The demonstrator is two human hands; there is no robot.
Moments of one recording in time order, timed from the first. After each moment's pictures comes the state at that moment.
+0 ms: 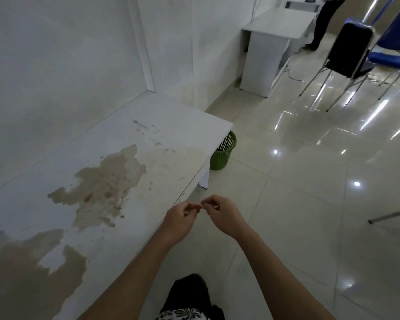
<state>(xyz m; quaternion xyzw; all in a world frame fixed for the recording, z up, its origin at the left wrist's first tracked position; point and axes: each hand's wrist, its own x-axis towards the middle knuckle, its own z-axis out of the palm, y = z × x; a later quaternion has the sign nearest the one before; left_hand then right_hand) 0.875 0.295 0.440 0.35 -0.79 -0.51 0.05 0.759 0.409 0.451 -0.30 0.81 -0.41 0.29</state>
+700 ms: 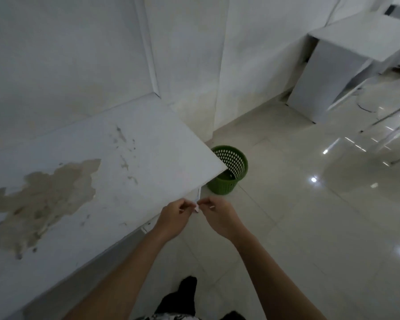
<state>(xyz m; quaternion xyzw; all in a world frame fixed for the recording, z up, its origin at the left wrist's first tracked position) 0.559 0.248 0.418 0.49 -0.71 -0.49 0.12 0.411 0.320 0.426 -0.43 0.76 -0.31 0.37</state>
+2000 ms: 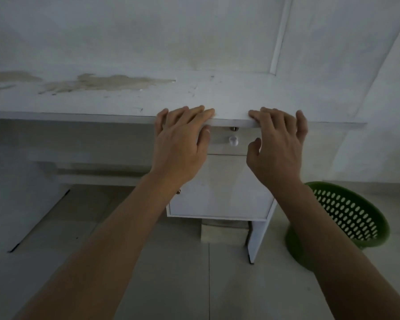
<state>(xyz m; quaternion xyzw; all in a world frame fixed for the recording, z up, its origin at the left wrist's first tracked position) 0.569 0.226 0.190 0.59 -0.69 0.19 0.39 0.376 0.187 0.176 -0.73 0.49 -0.41 -0.23</state>
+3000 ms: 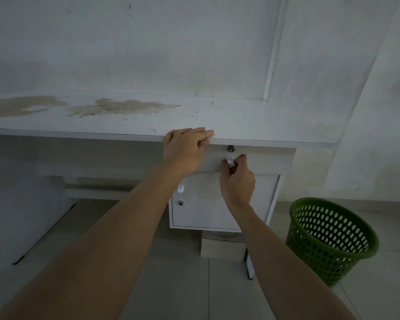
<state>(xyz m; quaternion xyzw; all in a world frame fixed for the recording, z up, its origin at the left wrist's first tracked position) 0.574 0.228 0.219 0.63 -0.69 0.06 0.35 0.438 0.176 0.119 -0.61 0.53 -0.59 0.06</state>
